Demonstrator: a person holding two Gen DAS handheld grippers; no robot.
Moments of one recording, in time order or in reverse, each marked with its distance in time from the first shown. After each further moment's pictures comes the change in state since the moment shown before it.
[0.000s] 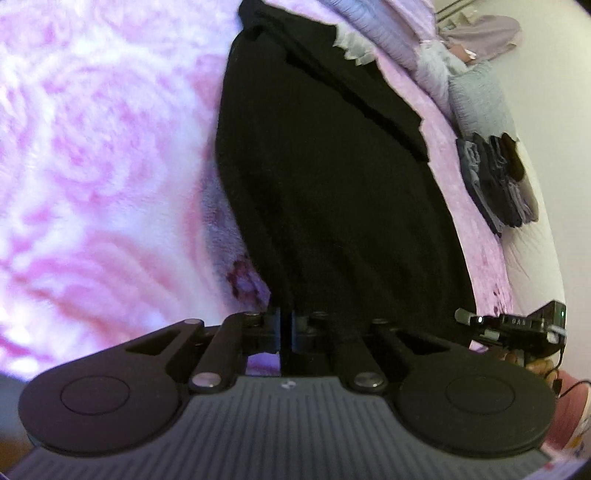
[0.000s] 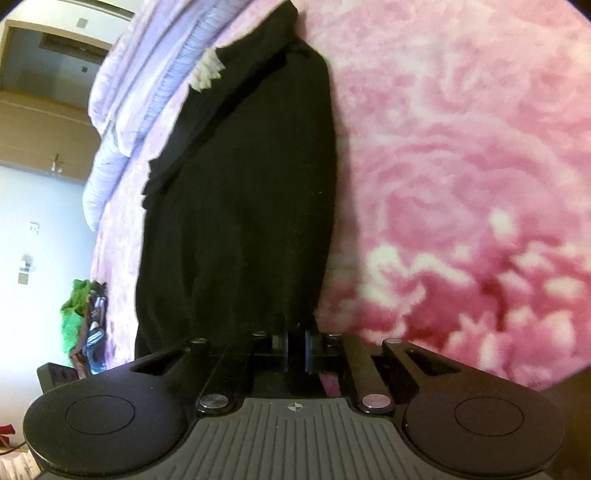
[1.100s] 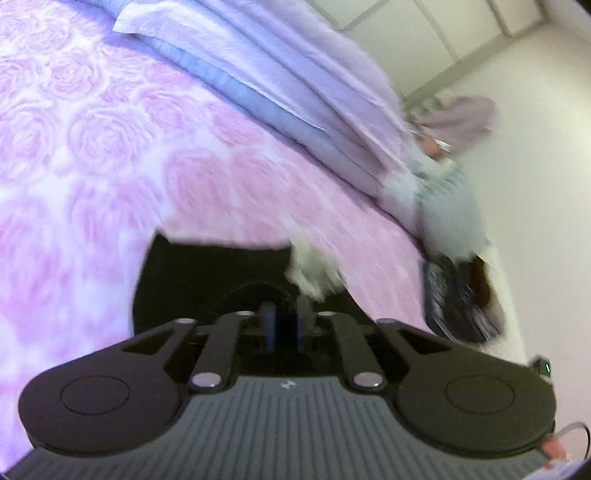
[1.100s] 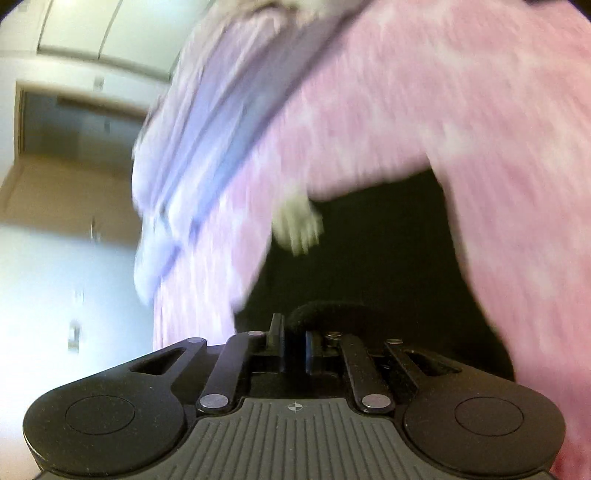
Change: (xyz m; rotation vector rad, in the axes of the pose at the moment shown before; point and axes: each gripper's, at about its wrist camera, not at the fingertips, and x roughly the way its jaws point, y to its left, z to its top) left arm 0.011 -0.043 0.240 -0.054 -0.254 -0.067; right arm 0.002 0.107 0.222 0.147 -0.143 0.113
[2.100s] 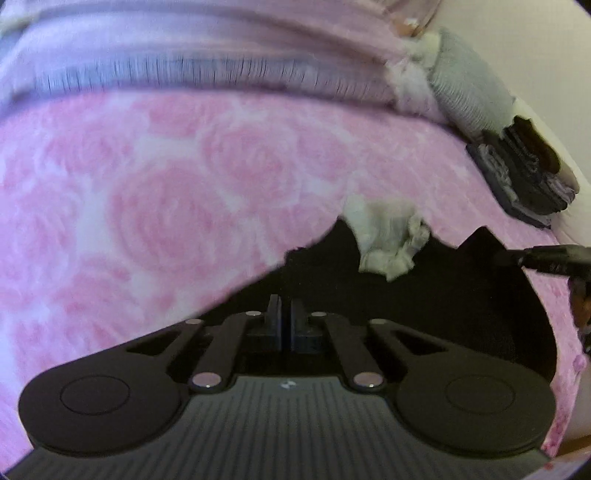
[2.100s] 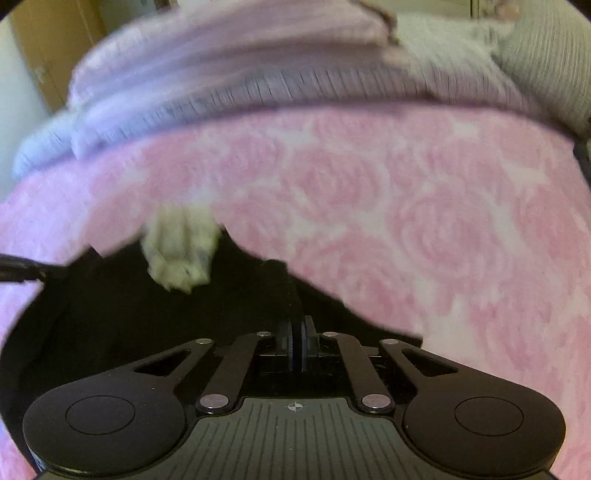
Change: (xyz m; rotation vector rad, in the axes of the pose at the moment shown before) left arm 0.123 -0.001 0.021 0.557 0.112 0.100; right arm 0.106 0.003 -0.013 -0.747 -0.104 -0.364
